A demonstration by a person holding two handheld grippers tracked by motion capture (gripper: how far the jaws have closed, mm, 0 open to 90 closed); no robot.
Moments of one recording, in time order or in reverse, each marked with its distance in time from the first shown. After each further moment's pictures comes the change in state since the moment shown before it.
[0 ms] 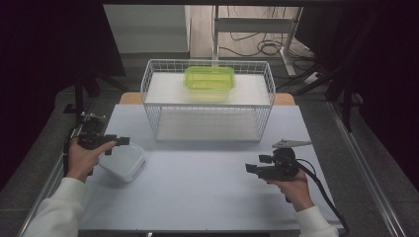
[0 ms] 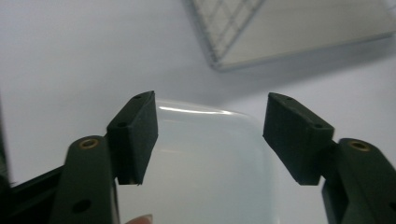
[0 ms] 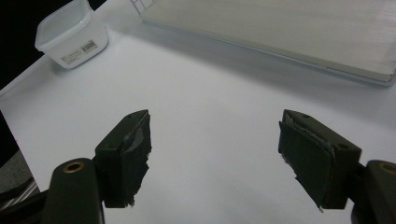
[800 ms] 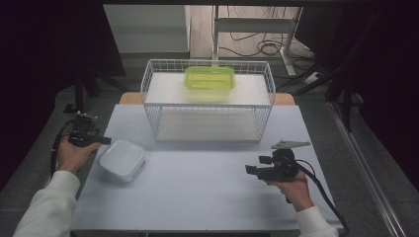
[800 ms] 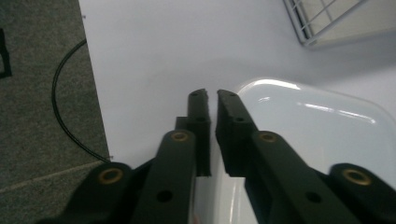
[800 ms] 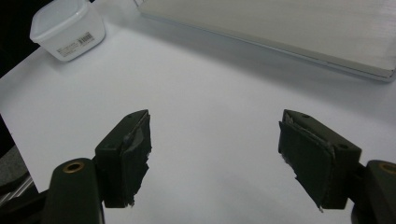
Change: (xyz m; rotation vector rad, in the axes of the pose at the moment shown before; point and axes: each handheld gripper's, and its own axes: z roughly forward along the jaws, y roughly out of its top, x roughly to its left) left arm 0.050 -0.003 0.009 0.105 0.129 -0.006; right arm 0.000 -0.002 0.002 0.018 -0.005 -0.015
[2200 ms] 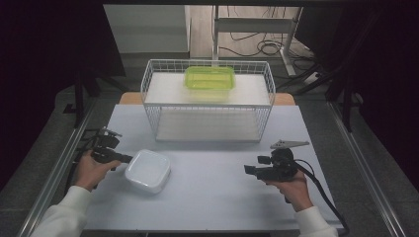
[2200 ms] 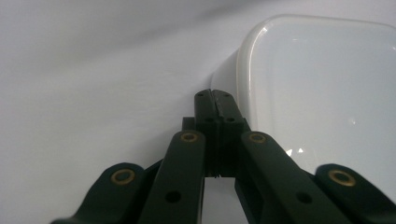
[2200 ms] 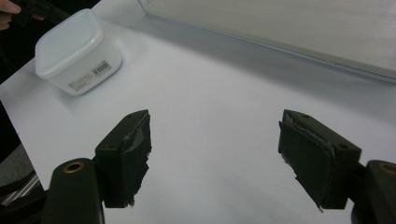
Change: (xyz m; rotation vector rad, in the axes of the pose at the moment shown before) left arm -0.072 -0.028 0.022 0.129 -0.163 0.100; right arm 0.002 0.001 0.001 -0.001 0.016 0.002
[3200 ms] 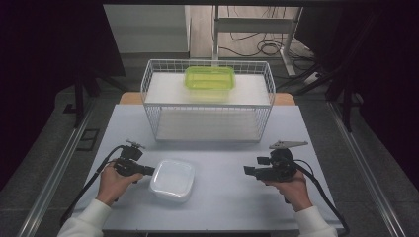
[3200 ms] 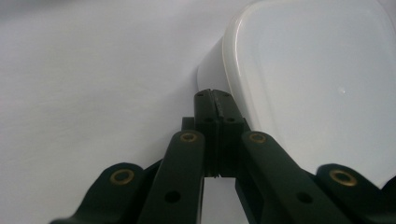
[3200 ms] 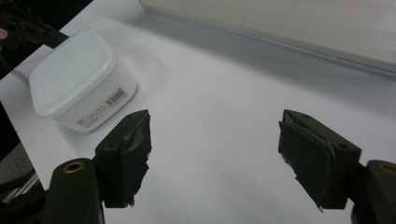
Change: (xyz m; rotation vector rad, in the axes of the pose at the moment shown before) left arm -0.072 -0.008 0.025 0.016 -0.098 0.083; right arm 0.000 -0.001 0.003 0.017 -0.002 0.001
